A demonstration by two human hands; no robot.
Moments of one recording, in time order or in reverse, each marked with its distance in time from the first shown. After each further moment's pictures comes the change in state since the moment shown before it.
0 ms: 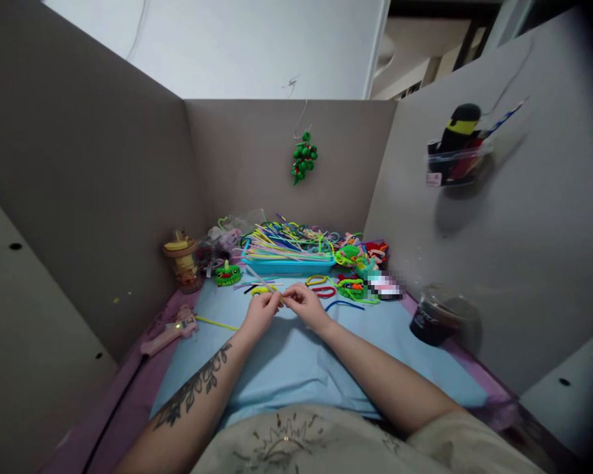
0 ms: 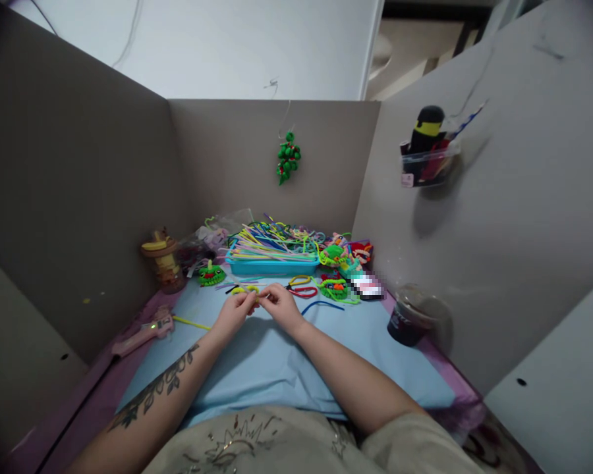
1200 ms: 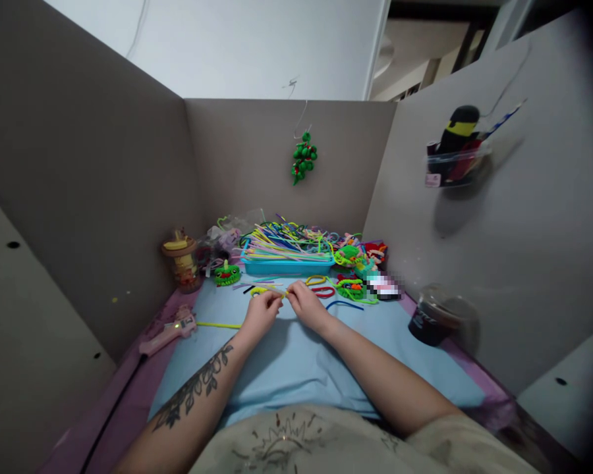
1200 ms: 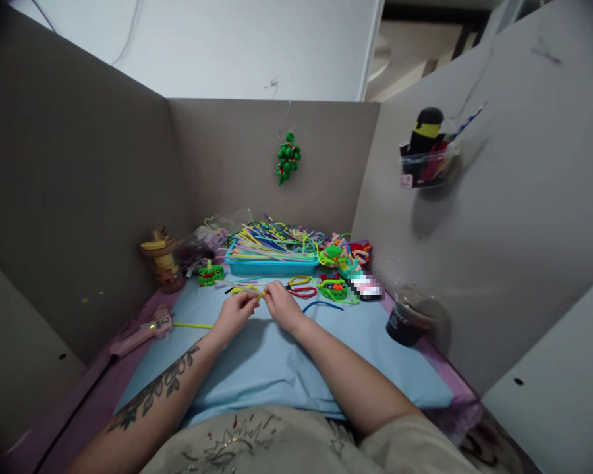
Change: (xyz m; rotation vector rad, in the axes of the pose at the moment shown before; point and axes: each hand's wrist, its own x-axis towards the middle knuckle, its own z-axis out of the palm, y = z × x) left_hand -0.001 -0.001 0.001 0.091 0.003 0.066; right_hand 0.004 0.003 -0.009 -0.459 -0.104 -0.201
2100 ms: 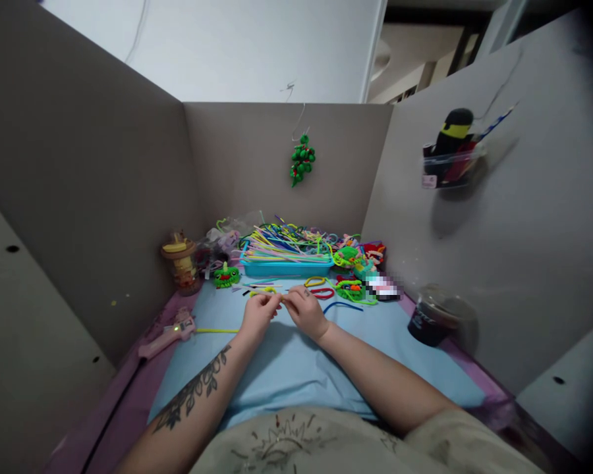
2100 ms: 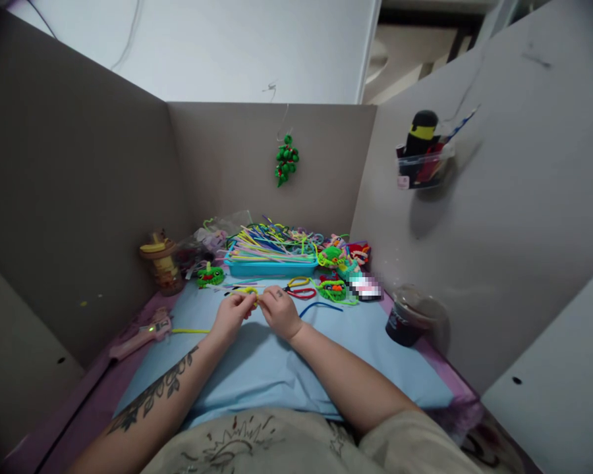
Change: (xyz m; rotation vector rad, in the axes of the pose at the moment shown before) left_hand -0.003 0.006 0.005 -0.361 0.117 -0.174; right_hand -0.010 -0.009 0.004 -0.166 0.198 -0.255
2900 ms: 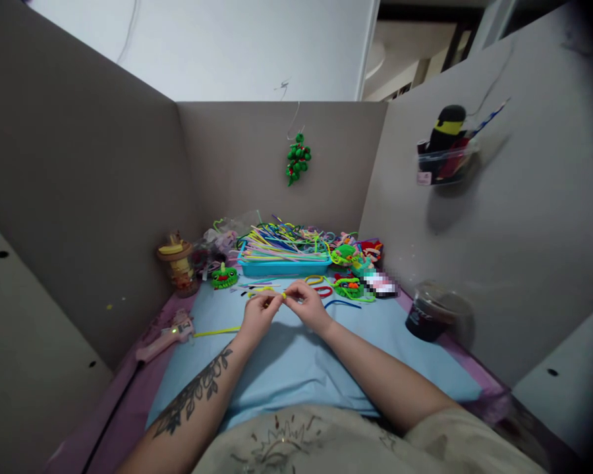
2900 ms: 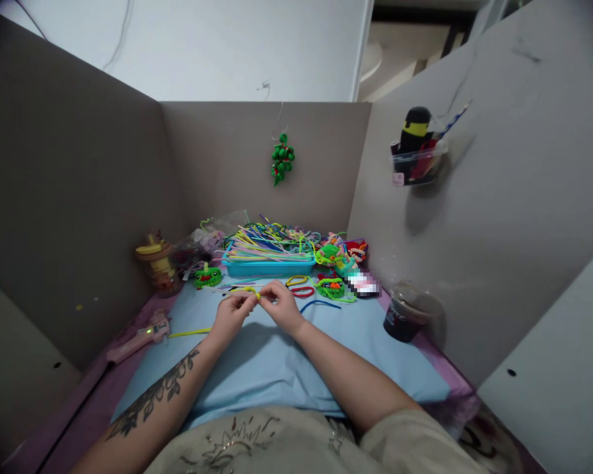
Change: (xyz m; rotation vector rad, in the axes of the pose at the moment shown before) left_hand -0.001 -0.001 -0.004 0.201 -0.061 0.312; right_hand 0.013 -0.004 -0.010 0.507 0.036 0.398
